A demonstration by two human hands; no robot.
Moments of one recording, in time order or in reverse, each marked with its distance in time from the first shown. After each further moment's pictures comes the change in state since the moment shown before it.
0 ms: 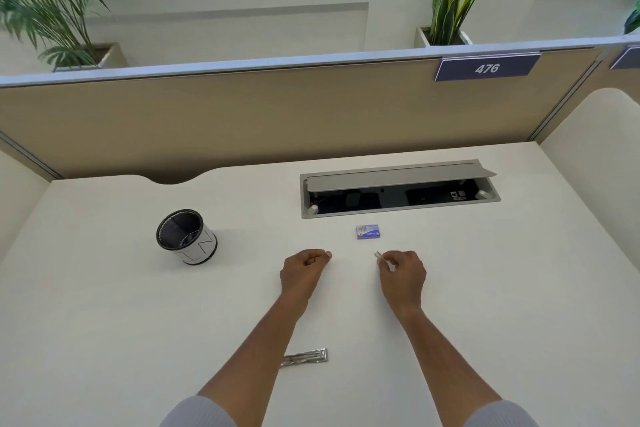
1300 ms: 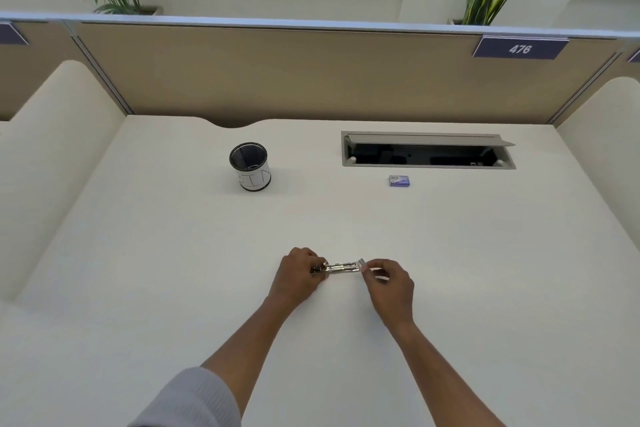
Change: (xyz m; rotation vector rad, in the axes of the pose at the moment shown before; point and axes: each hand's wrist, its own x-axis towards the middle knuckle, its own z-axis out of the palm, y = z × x) left_hand -0.110 -0.106 -0.128 0.771 -0.128 0.566; right_hand -0.215 -0.020 -0.008 0.266 -0.148 0.002
